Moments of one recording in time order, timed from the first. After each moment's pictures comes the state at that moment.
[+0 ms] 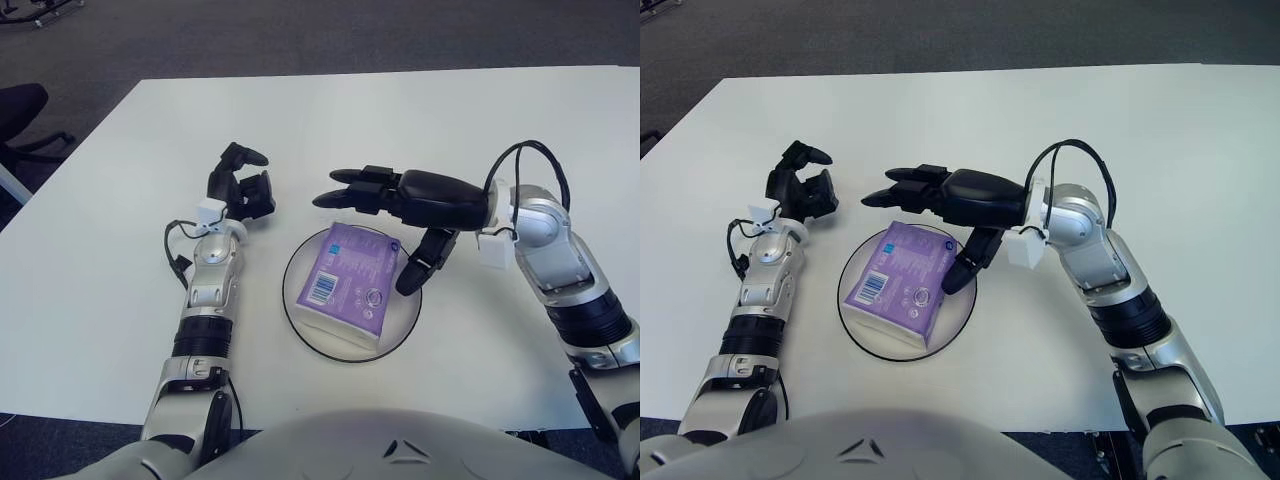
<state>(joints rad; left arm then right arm) -0.24 0.05 0.11 0.24 -0.07 -0.17 0.06 -0.43 -0.56 0.25 -0.32 -0.10 -0.35 0.80</state>
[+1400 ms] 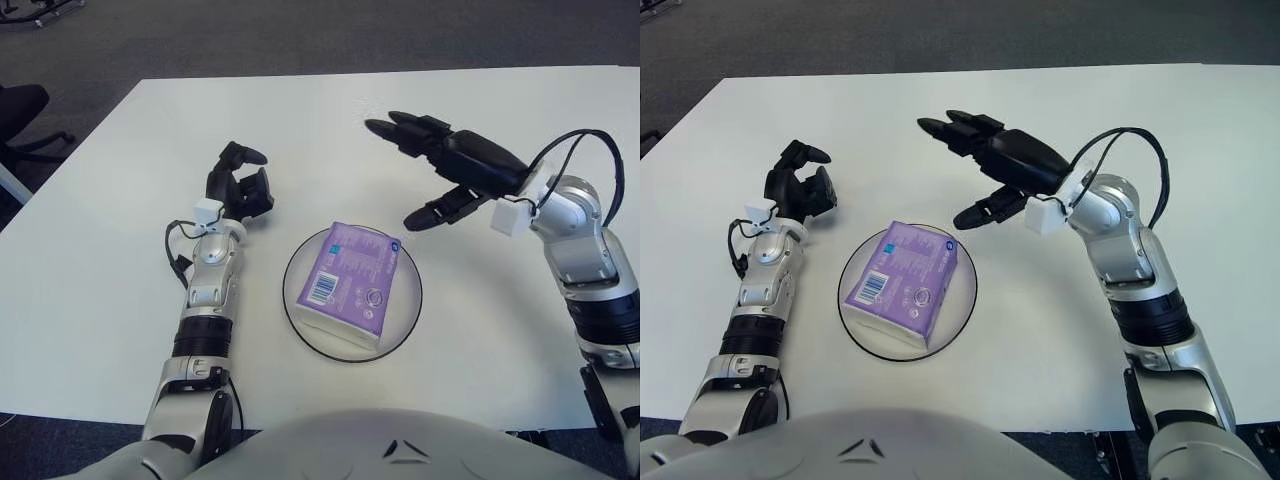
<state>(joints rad) -0.24 0.04 0.12 0.24 -0.10 -0.18 0.04 -0.39 -0.57 0.10 -0.26 -0.30 -0.24 0.52</state>
